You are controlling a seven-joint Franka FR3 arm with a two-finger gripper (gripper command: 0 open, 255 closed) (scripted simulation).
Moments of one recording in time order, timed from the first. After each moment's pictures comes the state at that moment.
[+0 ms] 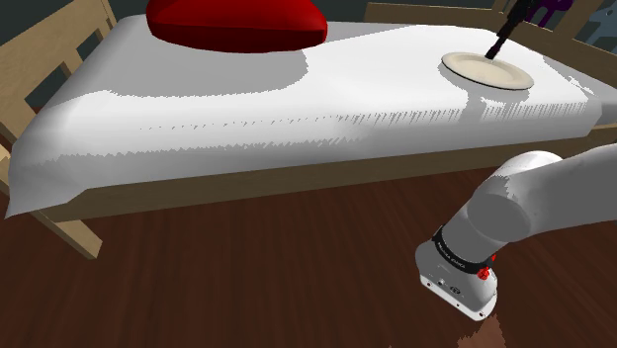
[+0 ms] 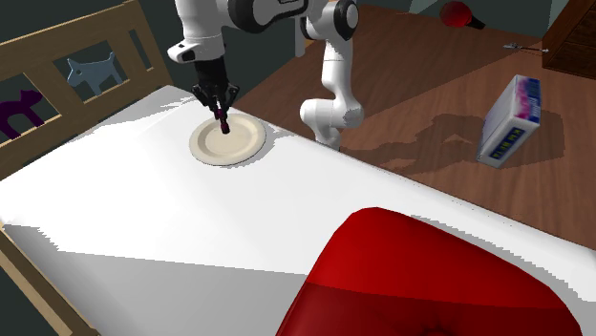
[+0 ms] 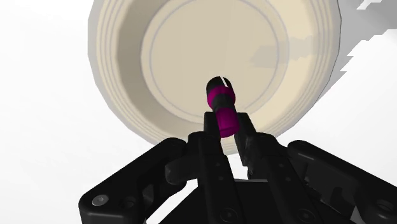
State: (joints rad) arm -0.06 -0.62 -0.66 -1.94 -0.24 1.57 -0.67
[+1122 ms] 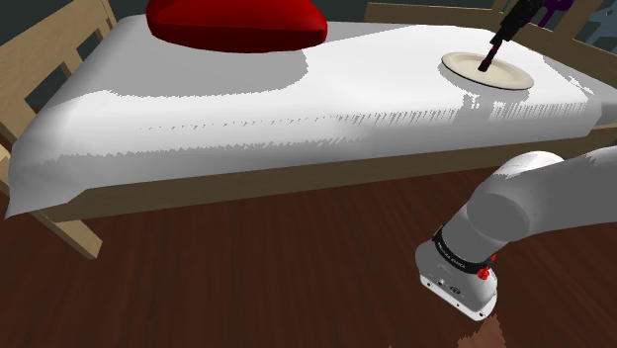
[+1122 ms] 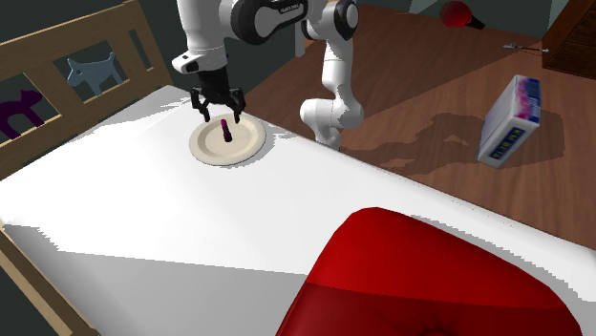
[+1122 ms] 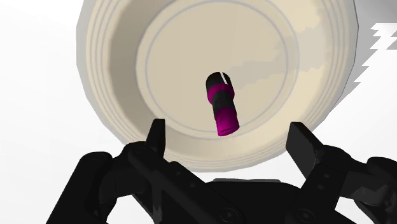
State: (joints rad) arm -0.07 -0.65 -0.67 -2.03 -0.25 1.63 -0.67
